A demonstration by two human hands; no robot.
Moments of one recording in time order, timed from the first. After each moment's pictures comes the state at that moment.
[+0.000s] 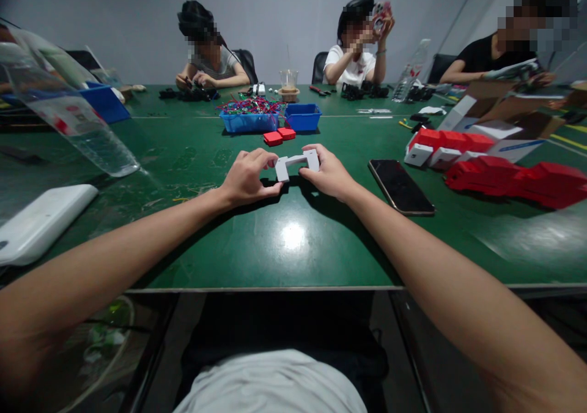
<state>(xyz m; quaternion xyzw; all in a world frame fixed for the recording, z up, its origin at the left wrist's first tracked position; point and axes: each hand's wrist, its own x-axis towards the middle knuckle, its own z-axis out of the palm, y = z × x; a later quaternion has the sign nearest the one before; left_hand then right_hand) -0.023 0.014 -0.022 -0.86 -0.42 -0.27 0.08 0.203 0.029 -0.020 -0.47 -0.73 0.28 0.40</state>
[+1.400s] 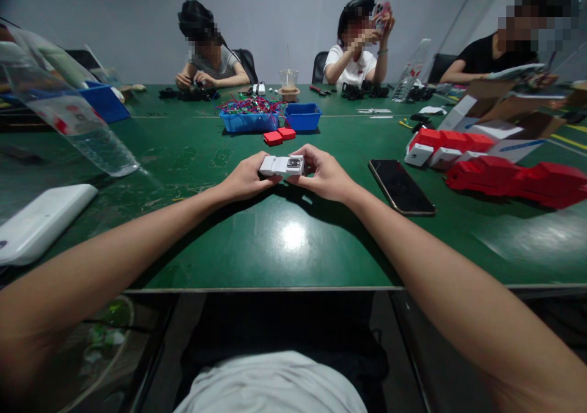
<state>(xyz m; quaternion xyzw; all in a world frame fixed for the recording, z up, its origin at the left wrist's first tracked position) -0.029 0.027 -0.029 -0.84 -0.44 -0.29 -0.09 0.199 0.020 -0.016 -0.33 -0.77 0.37 0.40</state>
